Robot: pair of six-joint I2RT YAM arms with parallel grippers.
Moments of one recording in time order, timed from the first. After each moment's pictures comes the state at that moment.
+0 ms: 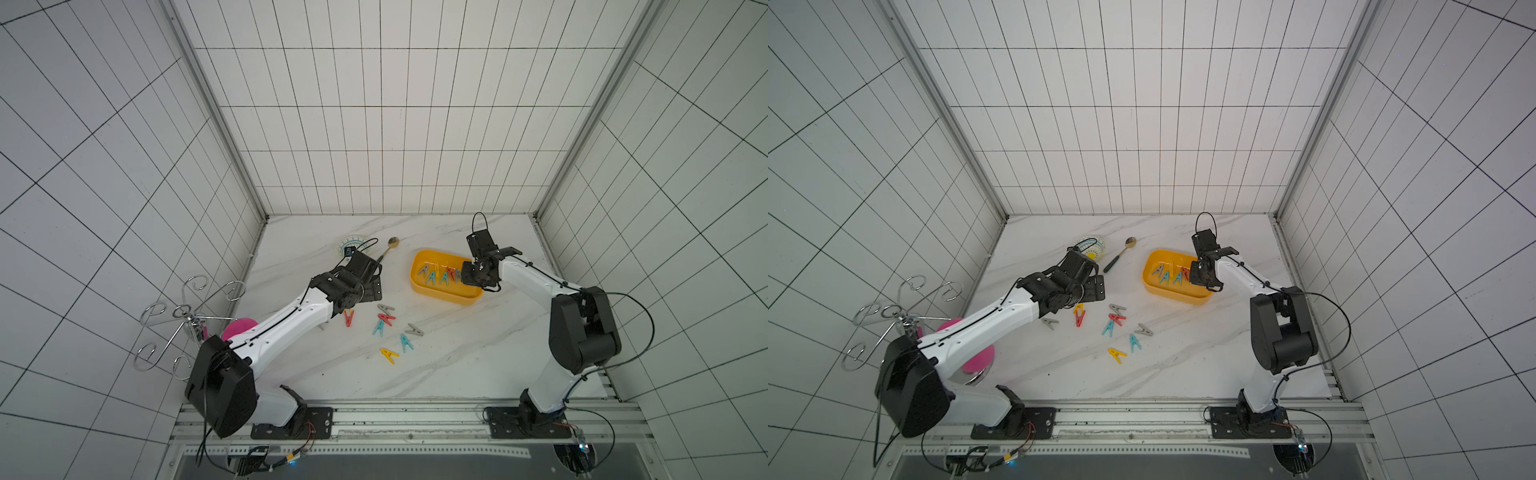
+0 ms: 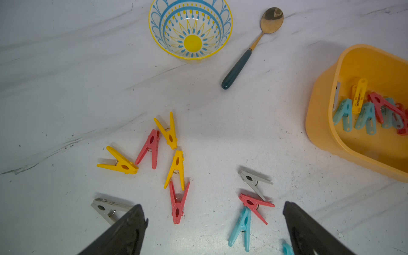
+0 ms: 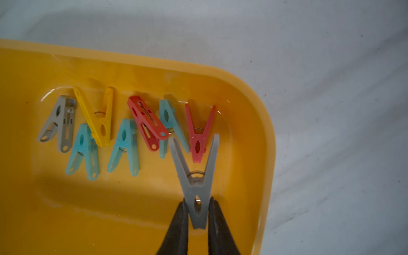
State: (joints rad) left arm -0.62 1.39 1.08 -0.69 -0.29 -0.64; right arm 0.39 1.74 1.23 -0.66 0.13 0.41
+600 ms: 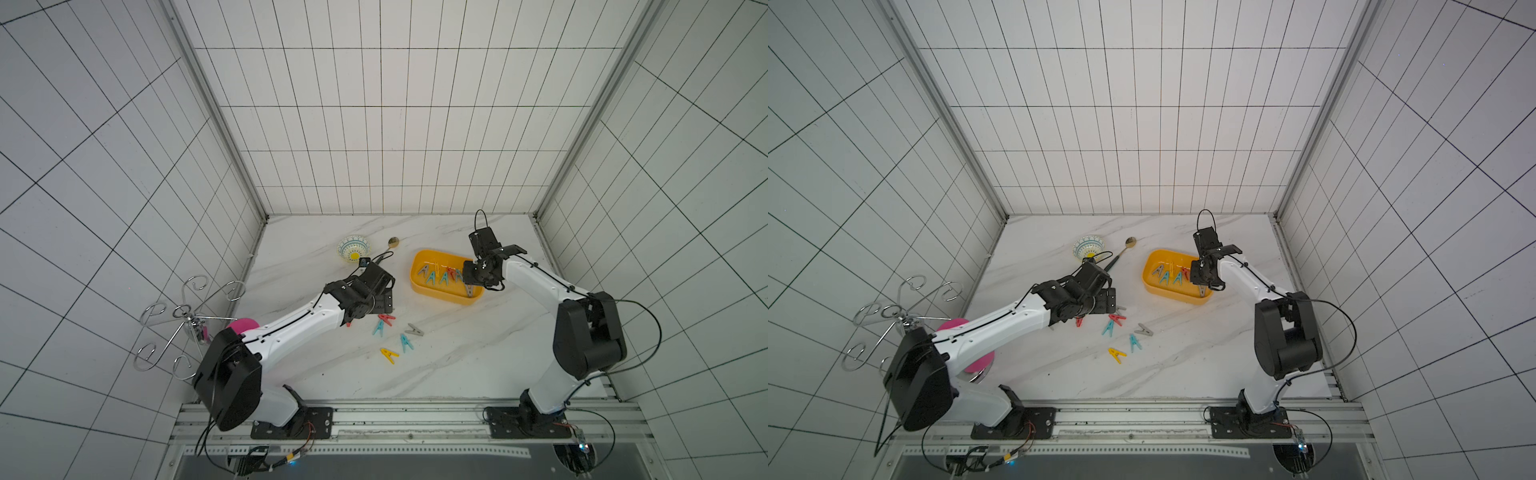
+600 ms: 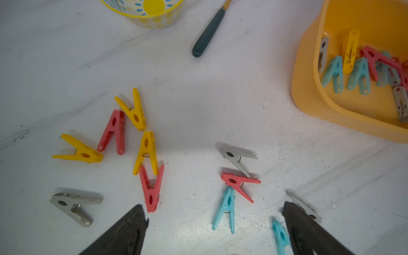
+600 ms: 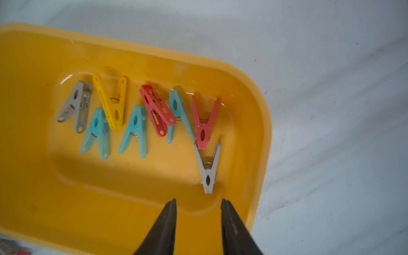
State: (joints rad) left arm -0.75 1.45 1.03 -0.66 -0.27 -0.67; right arm 0.39 1.66 1.25 -0.73 0.09 0.36
